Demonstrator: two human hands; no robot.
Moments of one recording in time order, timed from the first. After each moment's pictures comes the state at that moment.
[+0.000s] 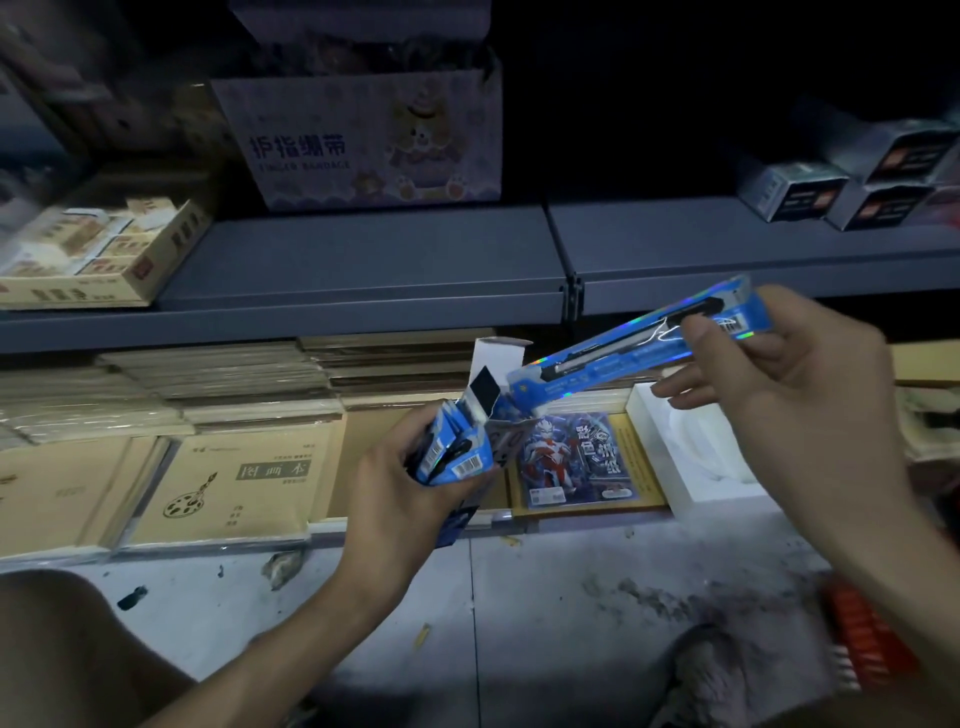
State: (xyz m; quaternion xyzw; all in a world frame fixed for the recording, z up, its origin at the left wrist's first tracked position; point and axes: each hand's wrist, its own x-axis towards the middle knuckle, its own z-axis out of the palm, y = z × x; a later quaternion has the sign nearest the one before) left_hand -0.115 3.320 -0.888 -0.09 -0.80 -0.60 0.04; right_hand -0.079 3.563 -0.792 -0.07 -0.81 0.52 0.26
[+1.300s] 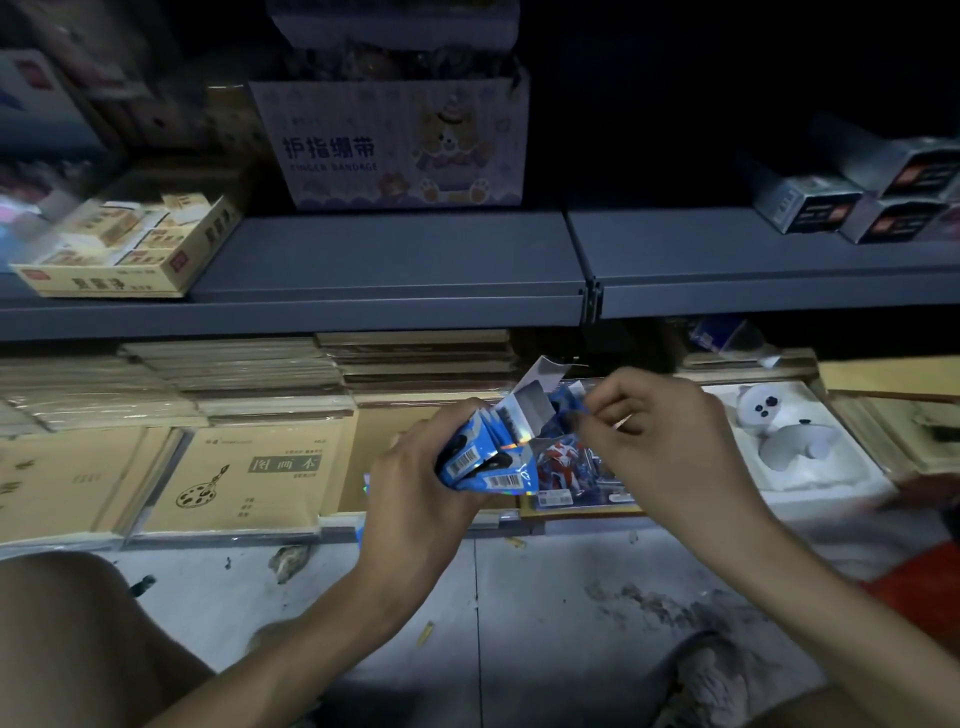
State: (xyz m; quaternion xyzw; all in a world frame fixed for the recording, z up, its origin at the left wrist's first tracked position) left_hand -0.109 3.316 -0.884 -0.15 -0.85 -0.50 0.12; right_hand -0.093 3.518 -0.833 -0.08 -0.89 0.44 0.09
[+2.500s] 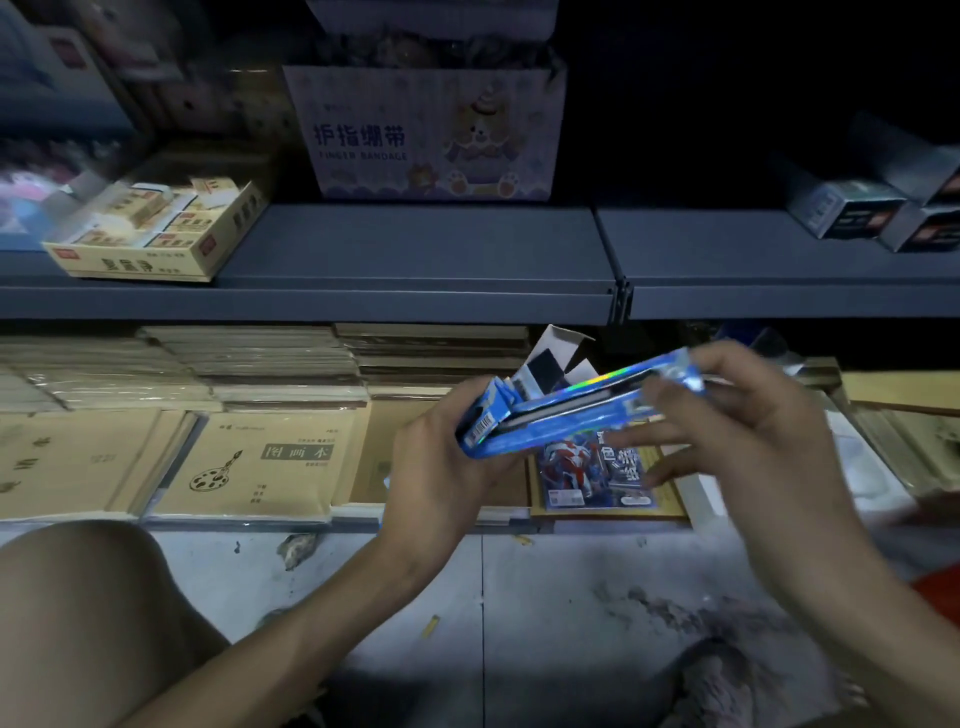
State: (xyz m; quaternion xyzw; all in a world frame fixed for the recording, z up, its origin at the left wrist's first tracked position) left_hand -0.129 3.319 -0.886 -0.10 -0.84 -0.53 0.08; right_hand -0.067 3.511 -0.795 -0.09 -0.75 0.65 0.12
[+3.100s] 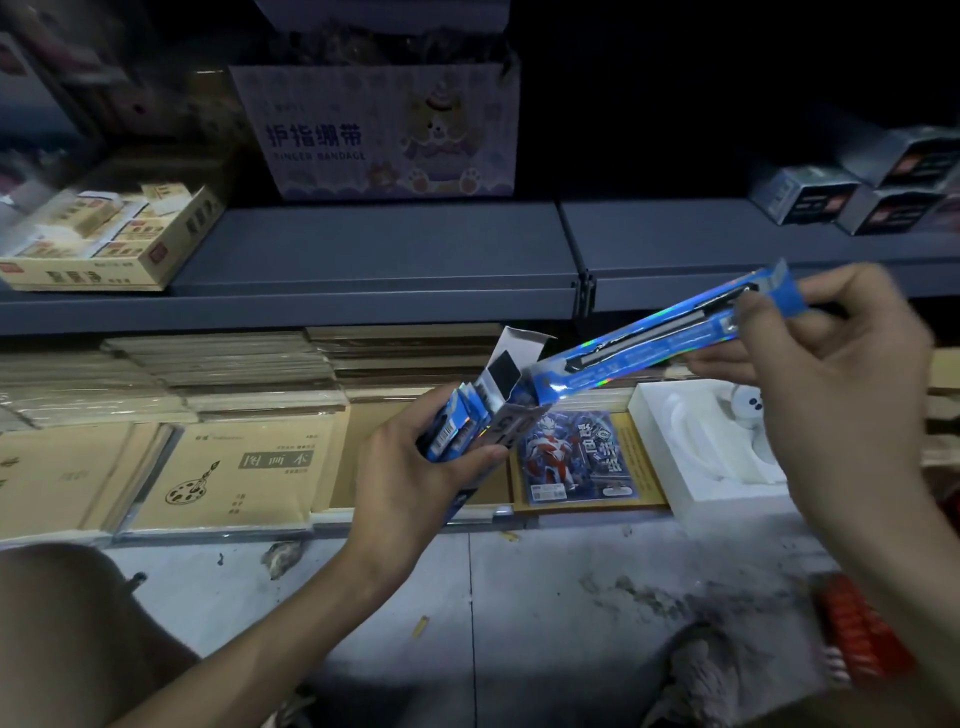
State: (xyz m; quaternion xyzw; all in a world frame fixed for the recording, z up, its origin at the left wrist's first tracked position) left_hand -0.124 3.317 -0.887 -0.10 -0.83 -0.55 0.04; right_hand -0.083 3.559 -0.784 -0.12 -0.73 0.59 0.31
